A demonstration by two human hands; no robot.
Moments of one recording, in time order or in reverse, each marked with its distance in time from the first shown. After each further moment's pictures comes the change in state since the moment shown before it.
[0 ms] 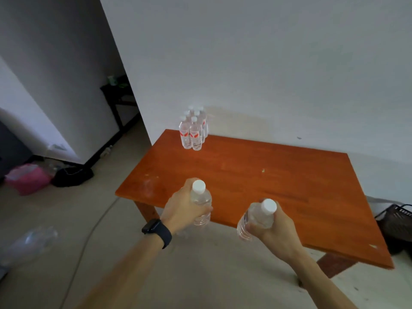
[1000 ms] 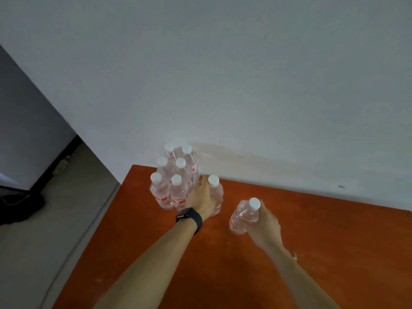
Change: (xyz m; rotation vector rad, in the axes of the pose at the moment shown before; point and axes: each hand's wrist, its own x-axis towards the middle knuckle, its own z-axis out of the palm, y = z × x) left_hand 0.555 -0.057 0.067 0.085 -0.086 -0.051; right_hand 0.525 0.018 0.093 -0.230 0.082 0.212
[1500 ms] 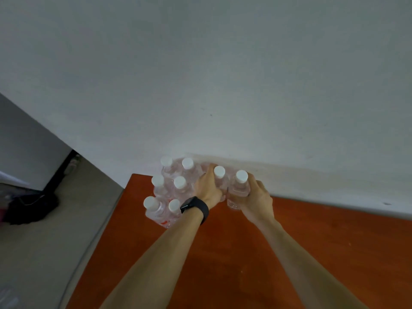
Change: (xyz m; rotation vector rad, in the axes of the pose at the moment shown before) left_hand 0.124 -0.006 0.005 -0.075 -0.053 -0.100; right_hand 0.153 -0.052 0.044 0.022 -0.010 -0.139
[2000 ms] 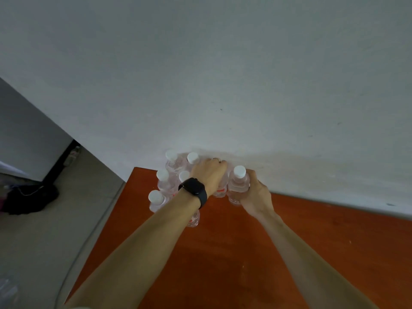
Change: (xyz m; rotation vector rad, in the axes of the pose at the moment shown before) left_hand 0.010 0.016 -0.045 0.798 -0.054 0.404; right_hand 0.011 -0.003 0.009 -0.008 -0.087 0.036
